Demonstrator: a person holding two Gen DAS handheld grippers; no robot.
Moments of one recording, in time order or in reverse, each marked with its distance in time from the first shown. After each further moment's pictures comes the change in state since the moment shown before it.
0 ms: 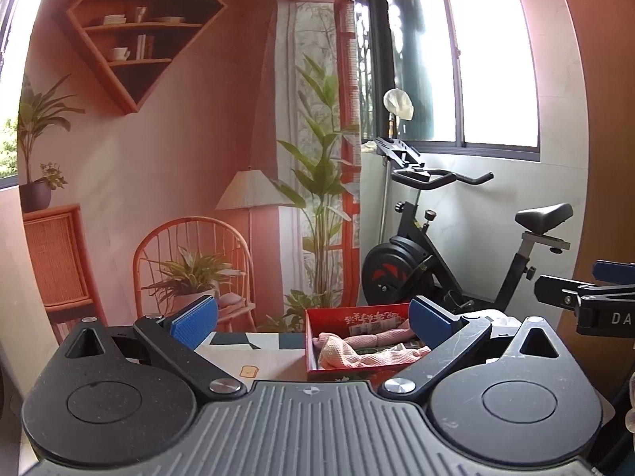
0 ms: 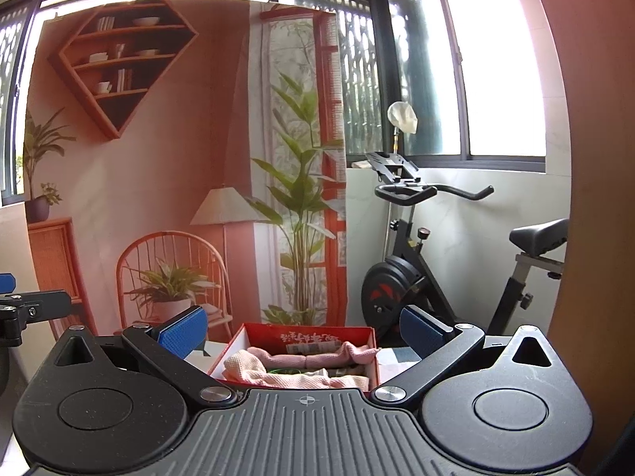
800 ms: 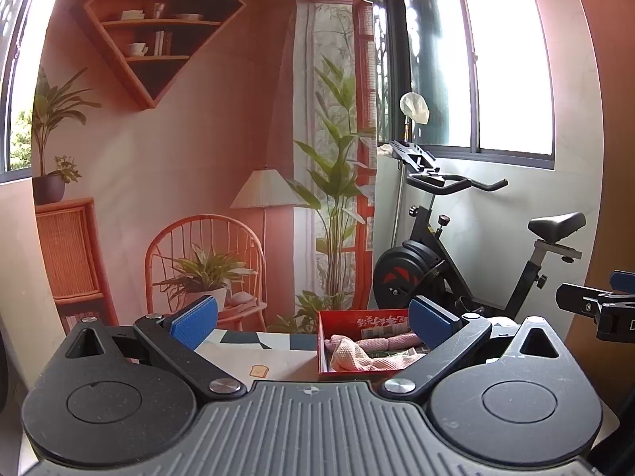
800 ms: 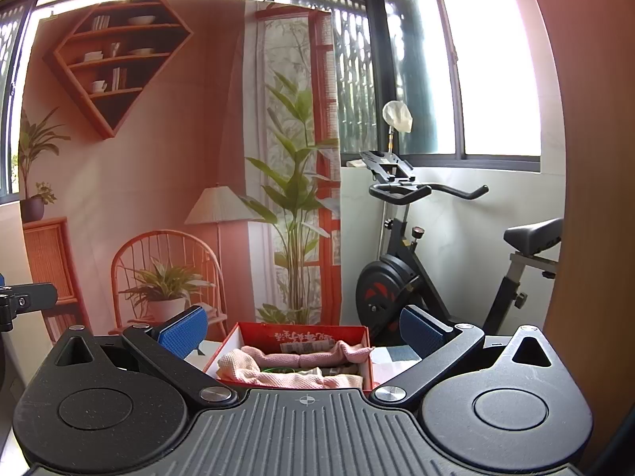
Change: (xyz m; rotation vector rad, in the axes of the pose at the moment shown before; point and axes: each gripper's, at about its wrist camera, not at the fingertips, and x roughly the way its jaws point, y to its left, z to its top) left arm 0.000 0.004 0.004 -0.027 -0.003 0.035; right arm 0.000 -0.003 0.001 0.002 0.003 -0.013
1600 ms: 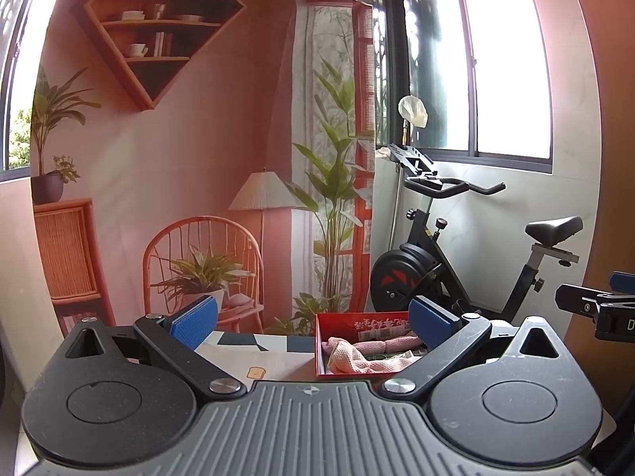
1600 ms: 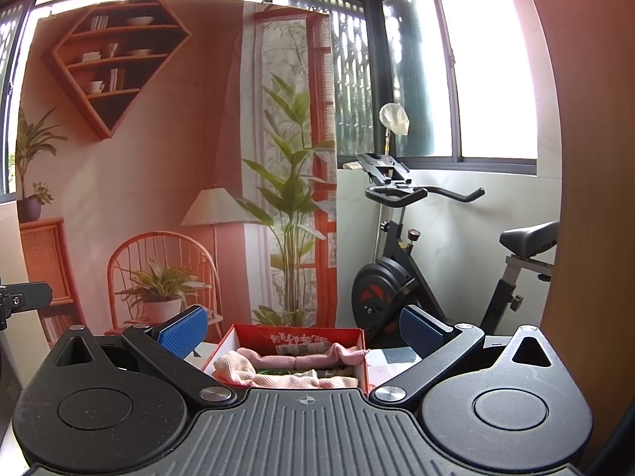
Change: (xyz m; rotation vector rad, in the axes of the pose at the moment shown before) left arm 0.000 0.005 0.000 -0.008 -0.006 -0.011; right arm -0.003 -0.006 -0.001 -0.002 -0.007 -0.007
